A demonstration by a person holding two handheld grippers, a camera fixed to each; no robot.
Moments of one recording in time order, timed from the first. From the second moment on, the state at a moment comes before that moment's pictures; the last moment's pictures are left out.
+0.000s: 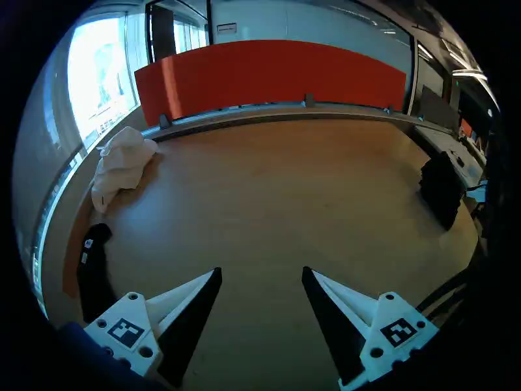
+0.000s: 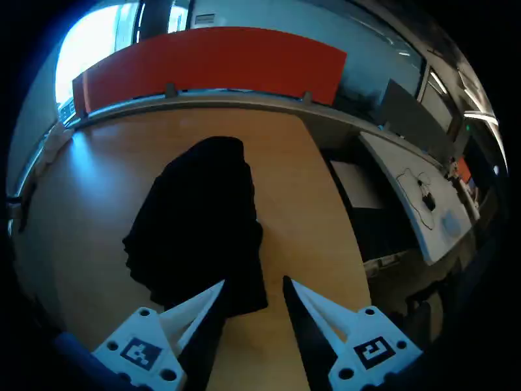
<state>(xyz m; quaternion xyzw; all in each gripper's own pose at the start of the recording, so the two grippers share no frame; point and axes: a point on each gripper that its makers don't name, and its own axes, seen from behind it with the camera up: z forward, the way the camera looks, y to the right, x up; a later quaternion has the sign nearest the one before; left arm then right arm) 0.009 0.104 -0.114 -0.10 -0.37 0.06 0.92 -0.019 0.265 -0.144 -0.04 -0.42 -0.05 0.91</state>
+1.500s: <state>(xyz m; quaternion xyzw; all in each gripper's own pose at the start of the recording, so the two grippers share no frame) 0.042 0.090 -0.106 -0.10 -0.32 0.03 0.94 0.106 0.170 -0.087 -0.02 -0.20 0.03 0.98</state>
